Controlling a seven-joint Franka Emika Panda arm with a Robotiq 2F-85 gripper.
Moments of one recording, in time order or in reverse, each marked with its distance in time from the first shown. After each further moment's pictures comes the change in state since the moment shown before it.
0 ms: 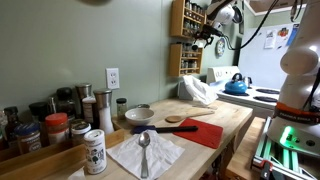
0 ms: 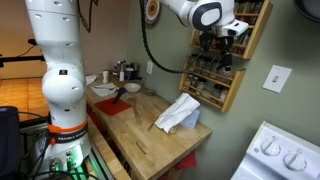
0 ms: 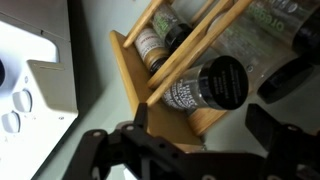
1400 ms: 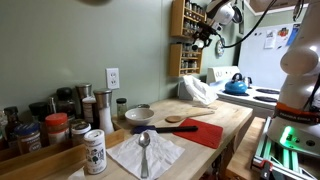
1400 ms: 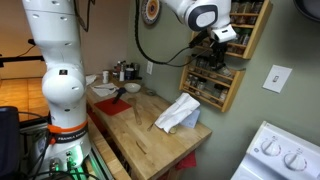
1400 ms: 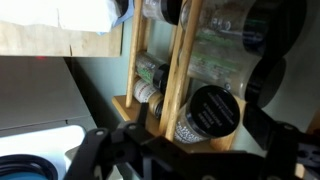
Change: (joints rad) arm 0.002 -0.024 0.025 -0.036 0.105 -0.047 0.474
